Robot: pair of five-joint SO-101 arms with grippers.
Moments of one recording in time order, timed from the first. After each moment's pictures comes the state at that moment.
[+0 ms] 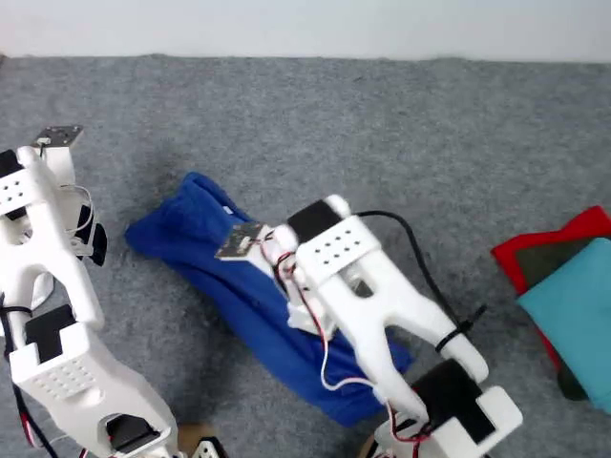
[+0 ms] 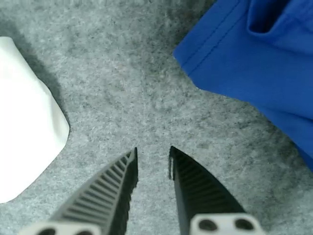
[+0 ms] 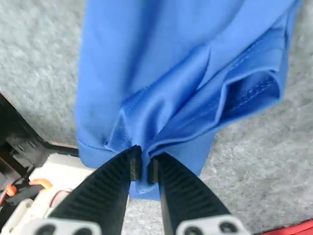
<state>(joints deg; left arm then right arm) -31.5 19.6 -12.4 98.9 -21.8 -38.5 -2.9 14.2 98.9 29.7</state>
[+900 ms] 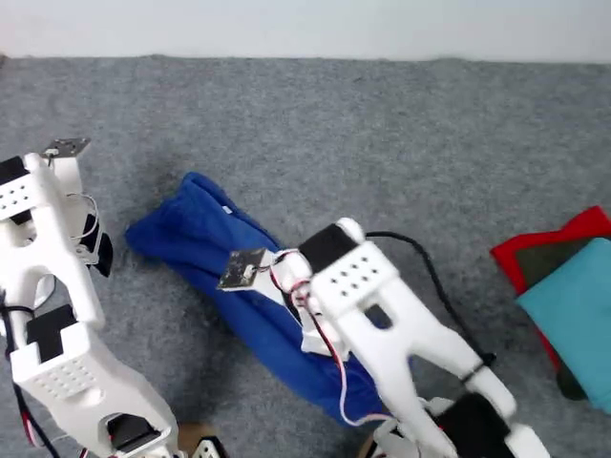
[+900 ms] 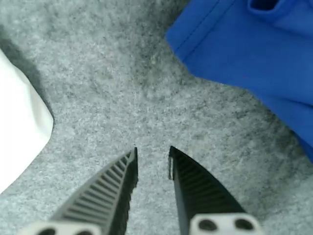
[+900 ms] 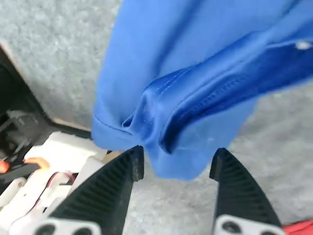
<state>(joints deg) -31.5 19.6 -8.7 98.9 -21.8 -38.3 -16.4 23.0 100.3 36.4</state>
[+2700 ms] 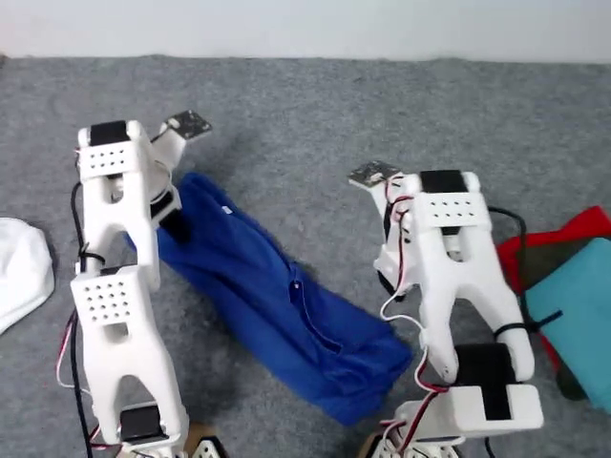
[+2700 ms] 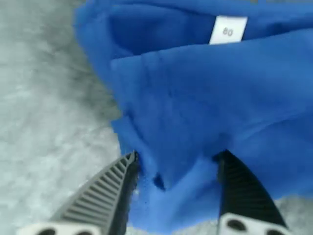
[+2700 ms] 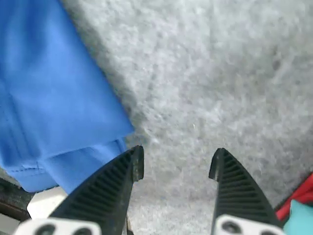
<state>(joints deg) -14.1 54.0 -46.4 98.8 -47.4 -4.2 0.1 15.1 91.5 30.5</state>
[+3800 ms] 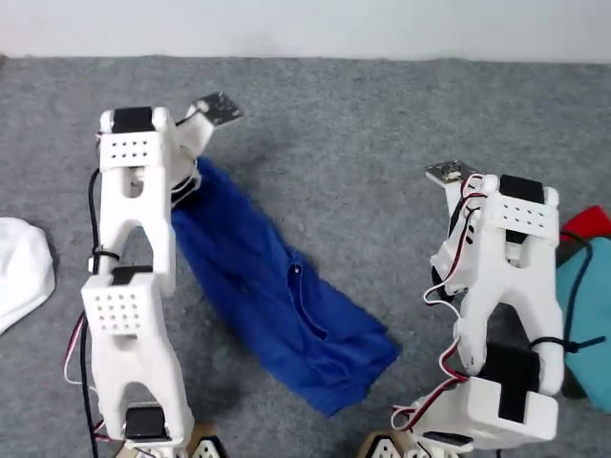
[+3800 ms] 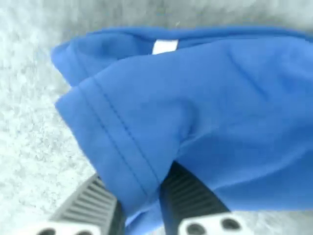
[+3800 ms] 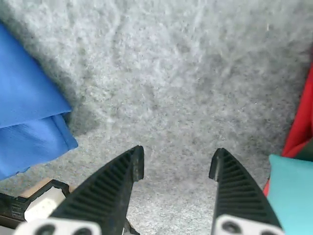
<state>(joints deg) -5.7 38.6 -40.8 99.1 -46.4 11.9 0.3 15.1 90.6 32.1</state>
